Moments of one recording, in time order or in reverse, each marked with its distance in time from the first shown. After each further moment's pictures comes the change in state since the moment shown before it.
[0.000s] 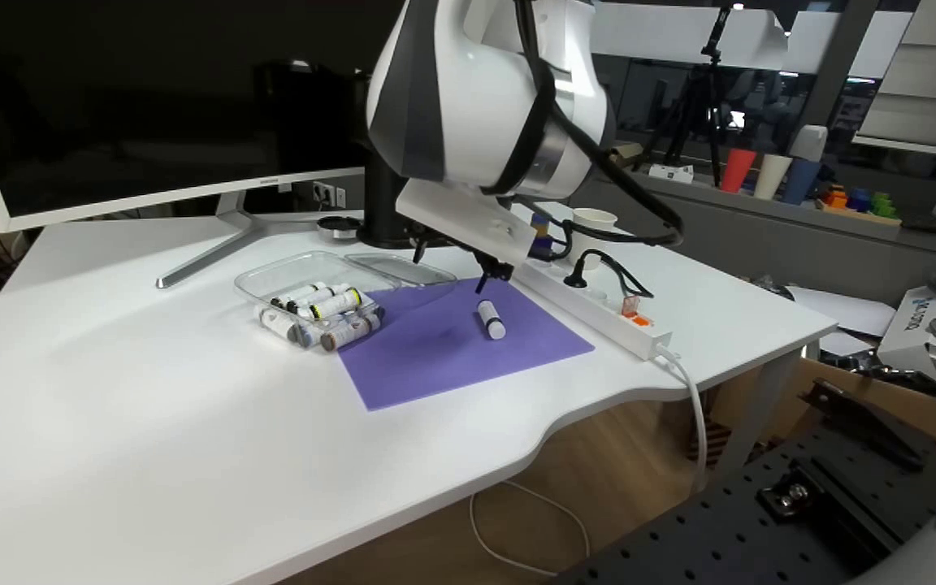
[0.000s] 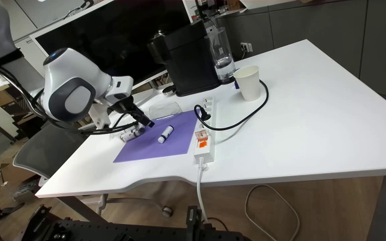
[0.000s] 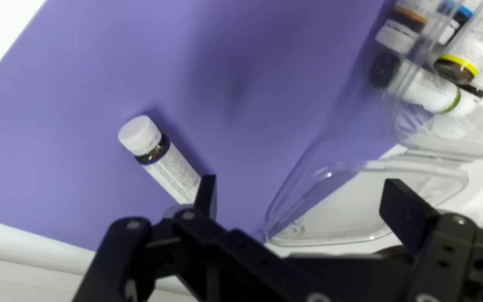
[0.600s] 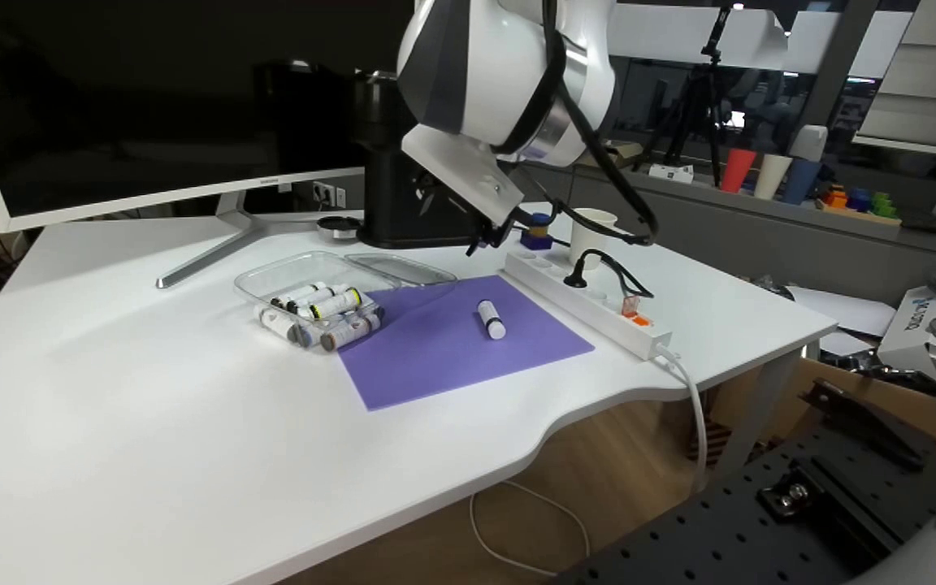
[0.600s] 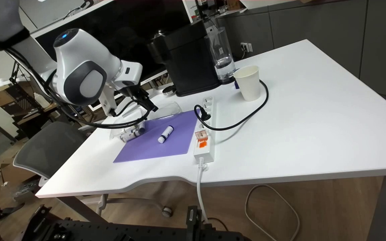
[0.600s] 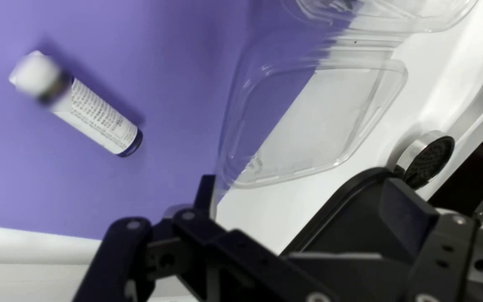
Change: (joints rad) arm -0.371 0.016 0.268 0.082 -0.124 -0.004 0.150
